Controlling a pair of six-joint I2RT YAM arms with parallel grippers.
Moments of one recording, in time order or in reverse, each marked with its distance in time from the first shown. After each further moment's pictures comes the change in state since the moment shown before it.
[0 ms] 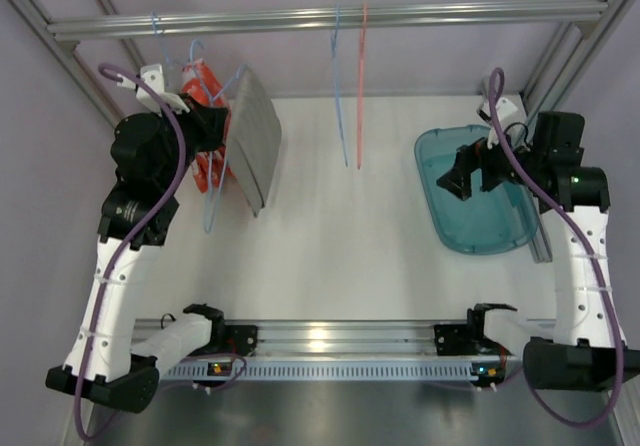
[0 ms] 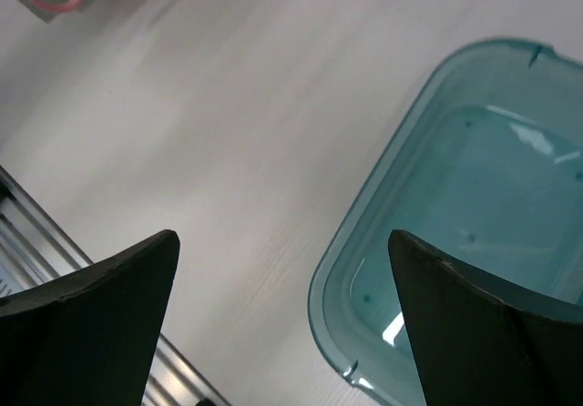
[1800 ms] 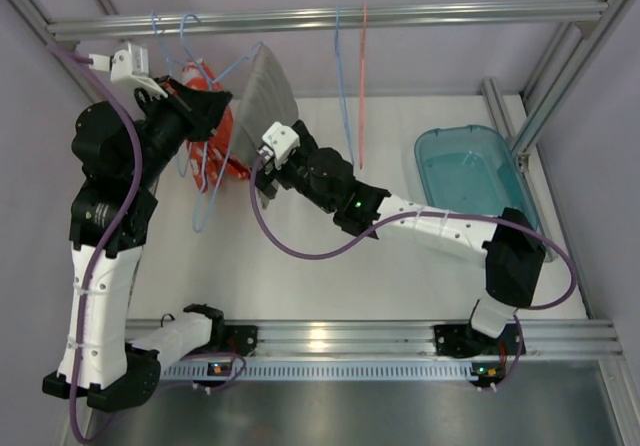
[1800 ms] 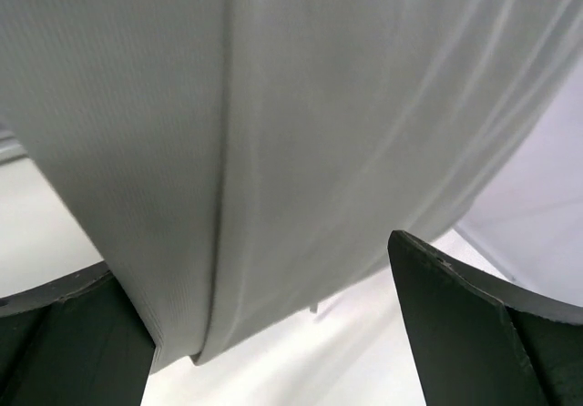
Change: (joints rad) left arm 0.006 0.033 0.257 -0.135 0.190 -0.167; right arm 1.182 0.627 0.078 1.321 0.950 0.050
